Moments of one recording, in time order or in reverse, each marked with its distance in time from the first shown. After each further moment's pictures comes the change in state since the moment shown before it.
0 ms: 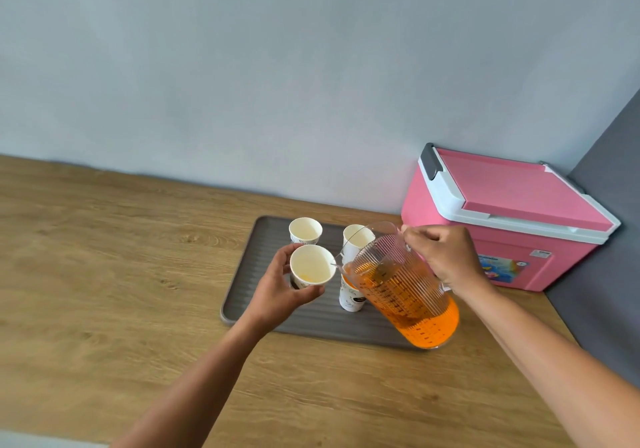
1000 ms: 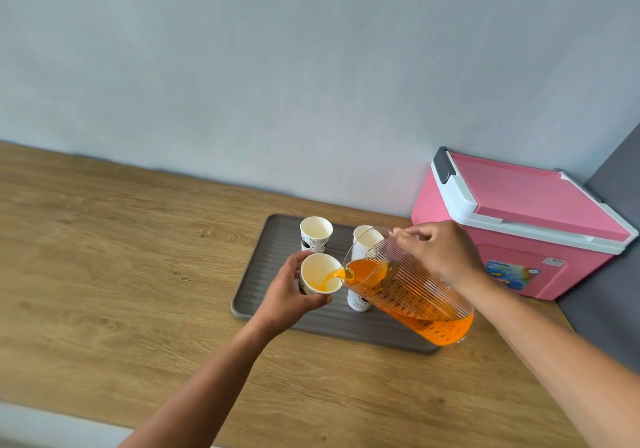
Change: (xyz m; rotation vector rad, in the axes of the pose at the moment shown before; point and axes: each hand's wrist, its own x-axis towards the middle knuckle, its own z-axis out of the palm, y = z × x) left_hand -0.013 -0.004 -0.001 0.086 -0.012 -0.016; right_hand 0.002 -0.024 0.007 -0.307 -0.108 -0.063
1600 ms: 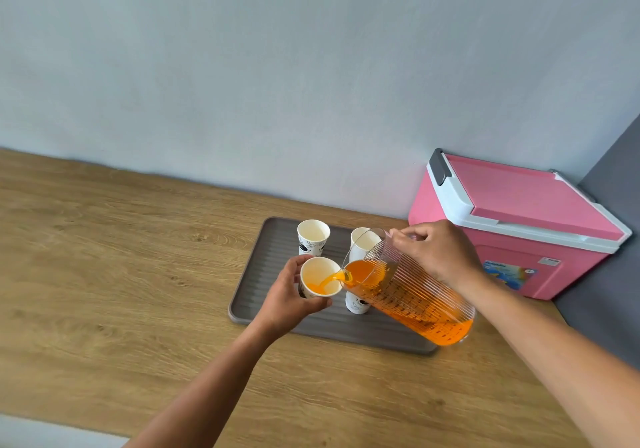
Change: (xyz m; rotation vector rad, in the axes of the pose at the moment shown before) left_hand 0.001 0.003 0.002 -0.010 -0.033 -0.013; right_hand 0.002 -0.007 -0.004 -0.035 -0.022 0.005
